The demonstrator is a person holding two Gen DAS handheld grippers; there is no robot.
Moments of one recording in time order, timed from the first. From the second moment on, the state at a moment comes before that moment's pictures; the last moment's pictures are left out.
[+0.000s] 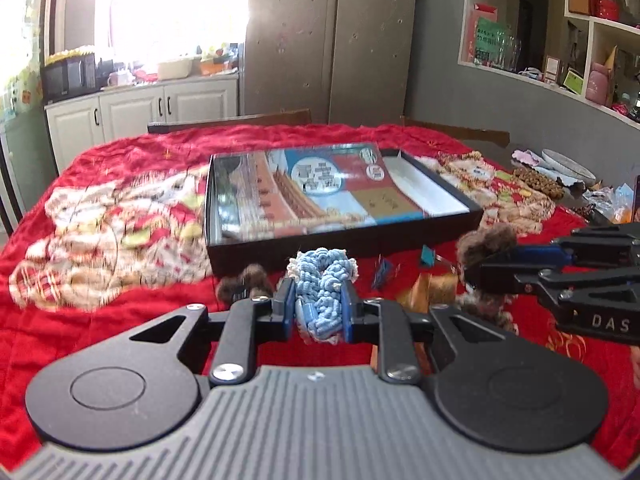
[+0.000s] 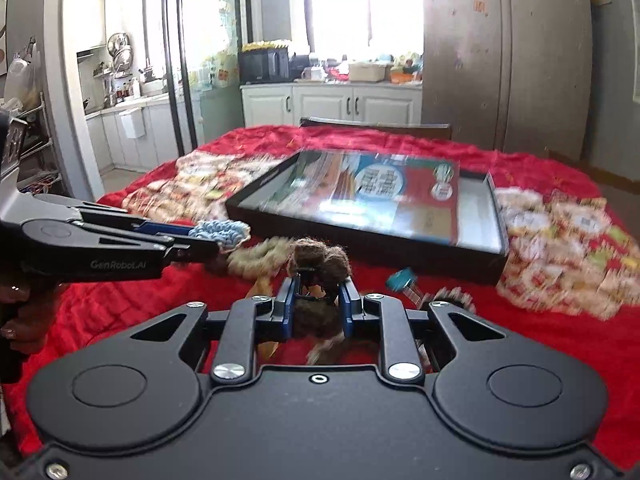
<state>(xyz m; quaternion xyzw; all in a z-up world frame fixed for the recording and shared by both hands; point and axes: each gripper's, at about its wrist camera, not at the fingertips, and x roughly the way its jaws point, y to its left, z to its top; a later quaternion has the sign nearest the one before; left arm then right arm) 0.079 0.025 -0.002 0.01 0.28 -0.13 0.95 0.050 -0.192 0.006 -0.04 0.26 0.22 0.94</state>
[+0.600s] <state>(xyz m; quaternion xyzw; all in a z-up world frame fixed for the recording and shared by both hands) 0.182 0.019 0.009 0.01 0.28 -0.11 0.95 0.162 -0.201 0.018 -0.03 0.24 0.18 0.95</state>
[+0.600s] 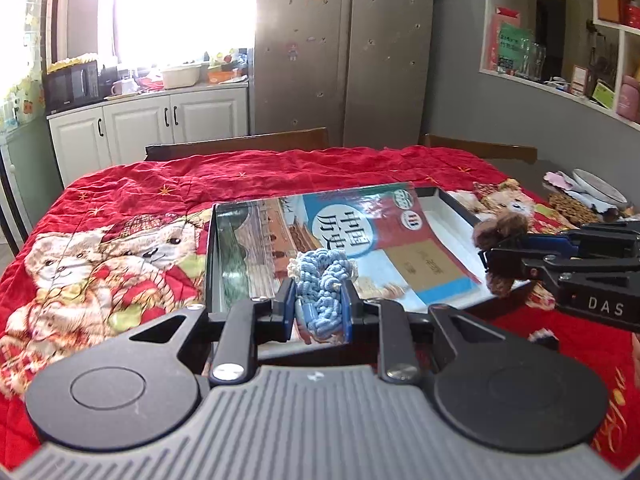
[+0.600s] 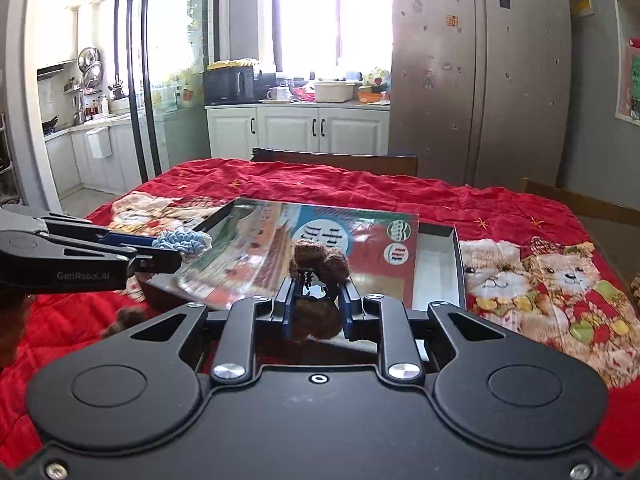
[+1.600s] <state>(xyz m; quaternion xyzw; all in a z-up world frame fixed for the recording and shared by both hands) 0.286 0.007 -0.034 -0.01 0.31 -0.07 0.95 0.293 -0.170 -0.035 -0.03 0.28 0.13 0.95</state>
